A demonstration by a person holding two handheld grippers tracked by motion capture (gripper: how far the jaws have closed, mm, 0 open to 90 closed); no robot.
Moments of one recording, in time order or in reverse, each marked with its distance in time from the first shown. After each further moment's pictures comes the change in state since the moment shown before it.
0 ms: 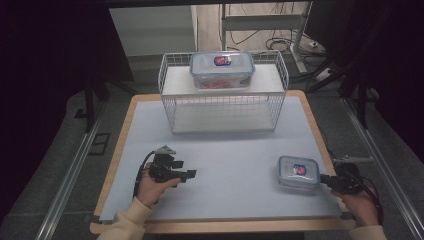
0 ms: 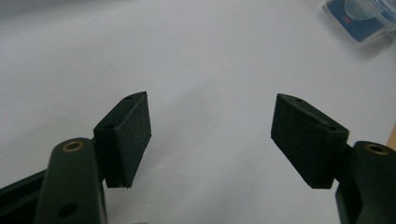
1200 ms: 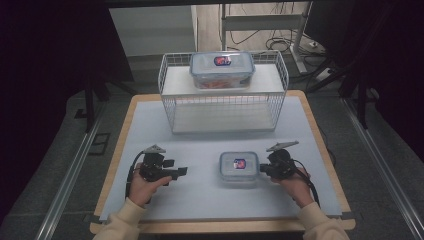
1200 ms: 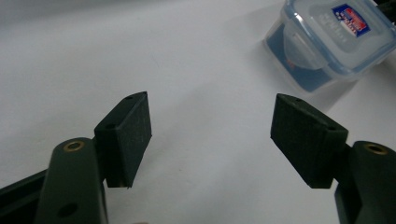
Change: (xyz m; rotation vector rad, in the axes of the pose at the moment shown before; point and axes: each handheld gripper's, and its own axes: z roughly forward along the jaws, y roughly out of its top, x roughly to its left) left arm 0.020 -0.008 -0.017 -0.026 0.043 -0.052; right arm 0.139 0.067 0.075 0.011 0.196 -0.222
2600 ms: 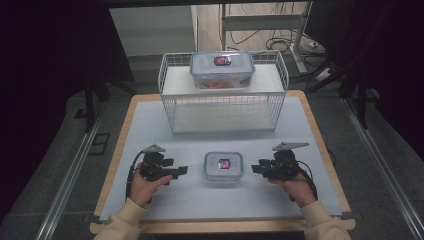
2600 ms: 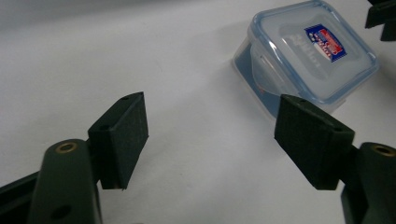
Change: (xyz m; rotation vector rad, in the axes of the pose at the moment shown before) left arm -0.003 0.003 0.001 -0.018 0.008 -0.031; right arm -0.003 -0.004 -0.016 -0.165 0.177 0.042
